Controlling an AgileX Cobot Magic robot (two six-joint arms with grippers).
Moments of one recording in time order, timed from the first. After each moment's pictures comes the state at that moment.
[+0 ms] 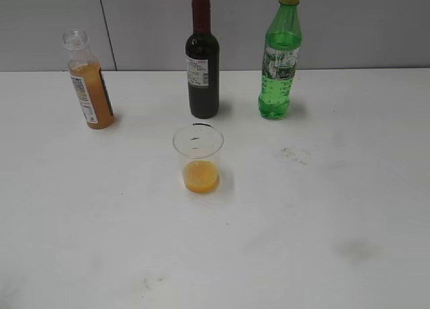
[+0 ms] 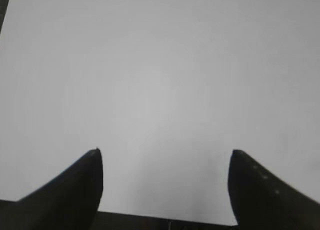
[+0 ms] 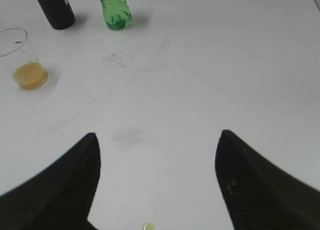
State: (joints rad) left arm 0.13 0.73 -0.83 -0.09 1.21 0.13; right arm 0.10 -0.01 -0.50 0.08 1.04 -0.05
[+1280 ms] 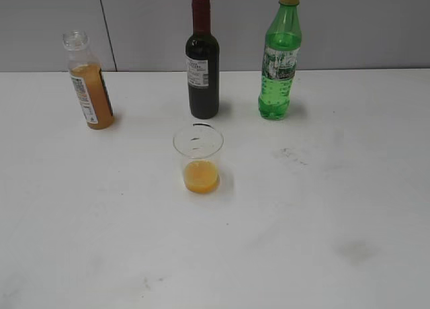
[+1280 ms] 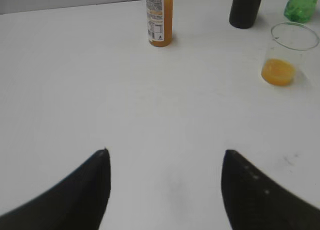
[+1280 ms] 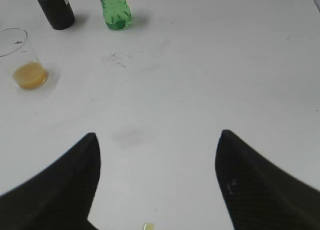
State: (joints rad) left arm -0.10 -0.01 -0.49 -0.17 1.09 0.18; right arm 0.10 -0.01 -0.50 0.08 1.04 -0.05
